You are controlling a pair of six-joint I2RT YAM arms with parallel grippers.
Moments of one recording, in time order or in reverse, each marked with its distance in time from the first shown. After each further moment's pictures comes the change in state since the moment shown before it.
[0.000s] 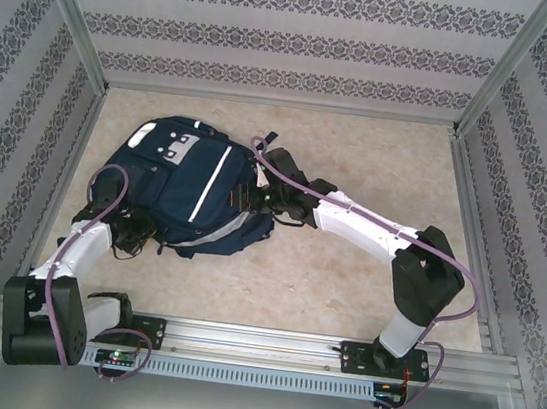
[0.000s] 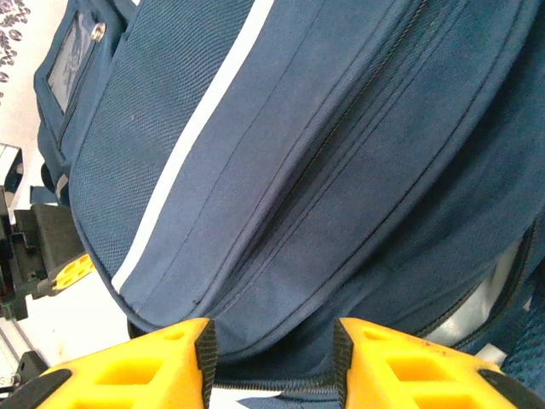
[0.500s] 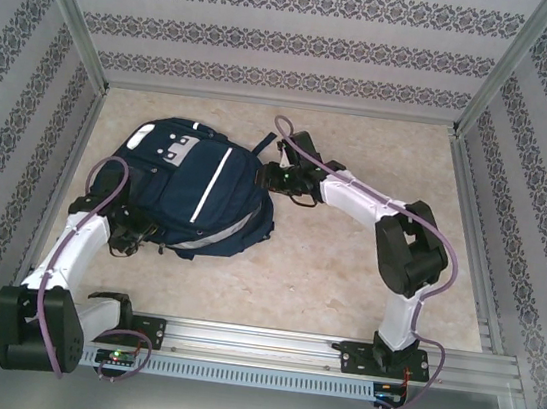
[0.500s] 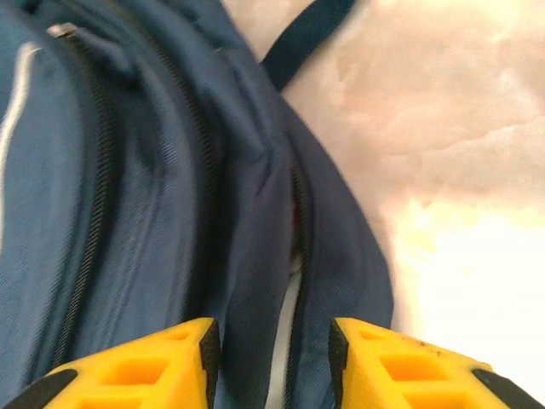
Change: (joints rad) left arm -0.038 -0.031 0.138 -0.312 -0.097 0.061; right arm -0.191 0.166 0.089 0.014 -0.018 0.013
